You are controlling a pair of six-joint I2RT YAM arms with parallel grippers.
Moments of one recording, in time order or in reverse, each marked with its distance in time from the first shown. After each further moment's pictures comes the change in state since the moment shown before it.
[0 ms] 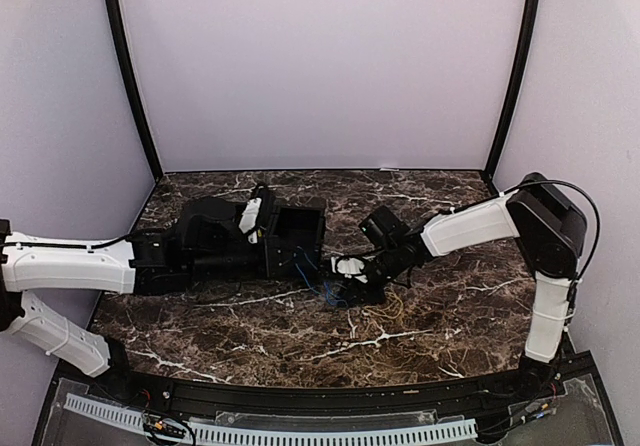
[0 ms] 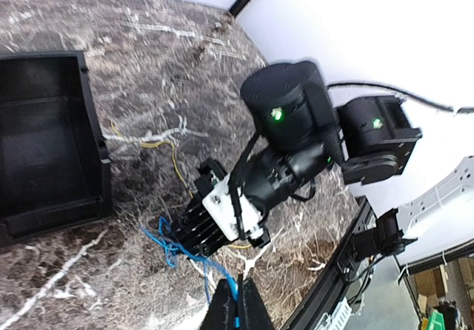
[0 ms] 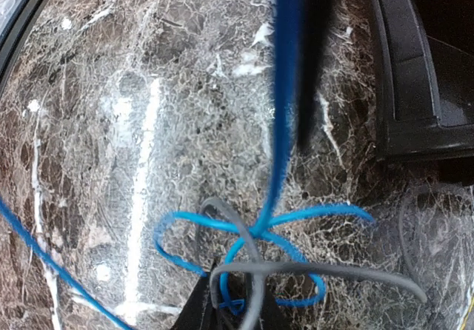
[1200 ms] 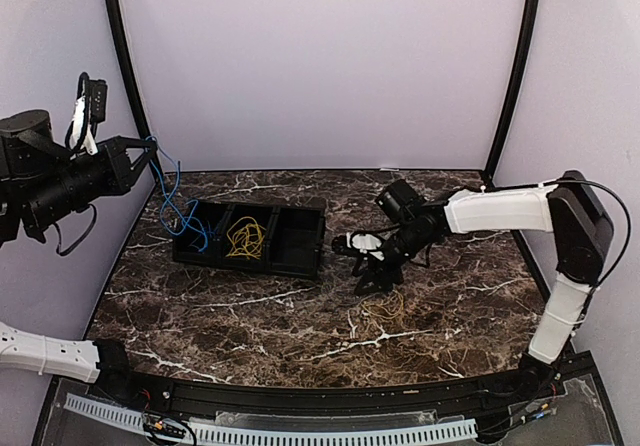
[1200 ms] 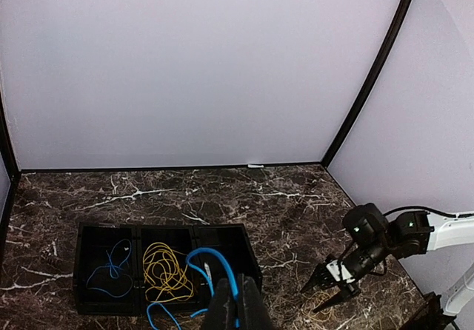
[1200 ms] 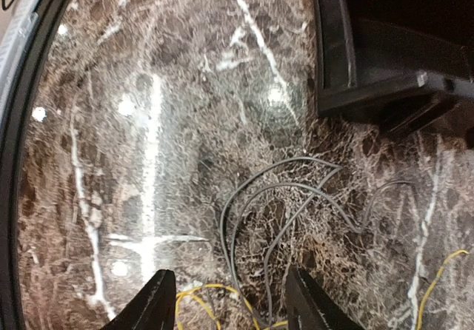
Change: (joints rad) left arm 0.000 -0.486 0.531 -0.804 -0.579 0.300; right arm -0.069 -0.116 0.067 -0.258 0.014 0.005
